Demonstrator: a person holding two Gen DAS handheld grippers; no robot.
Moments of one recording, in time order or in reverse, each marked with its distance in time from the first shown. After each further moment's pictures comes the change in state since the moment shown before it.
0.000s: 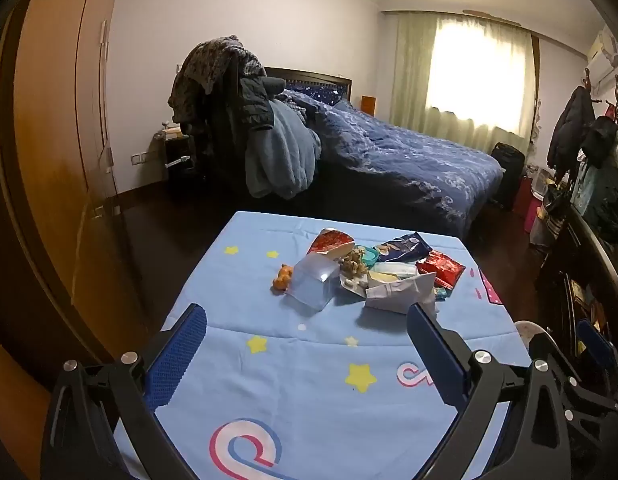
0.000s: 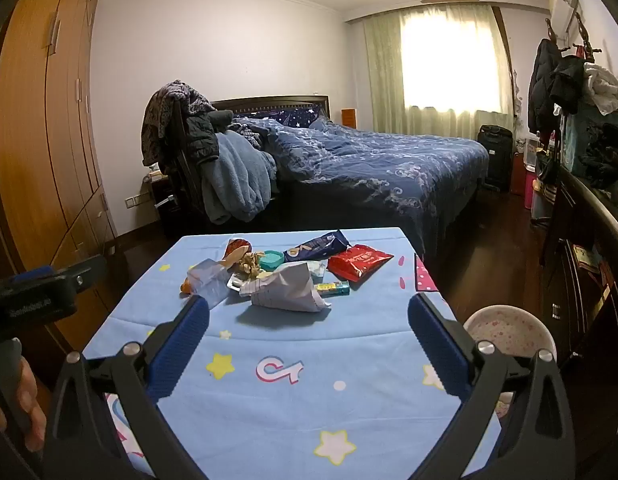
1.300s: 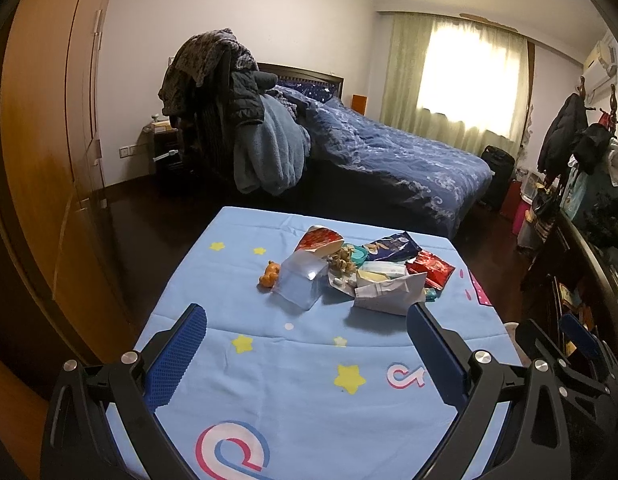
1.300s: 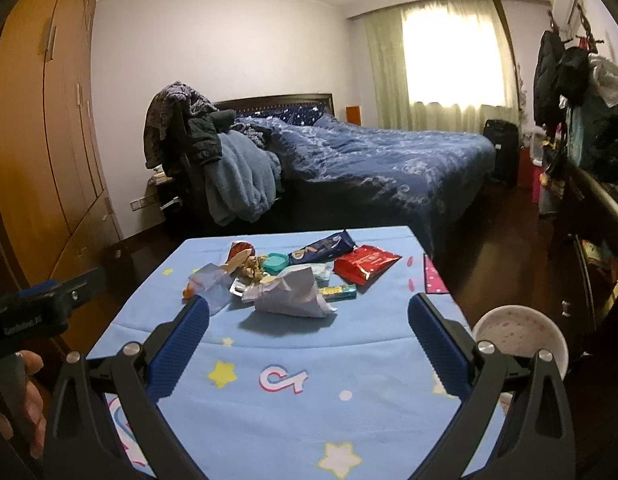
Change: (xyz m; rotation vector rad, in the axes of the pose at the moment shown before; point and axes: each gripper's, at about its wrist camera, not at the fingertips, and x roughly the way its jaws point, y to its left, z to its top) left arm 0.009 0.002 0.001 -0.032 0.031 -0.067; right arm 0.020 -0.001 0.005 0.032 0.024 0.045
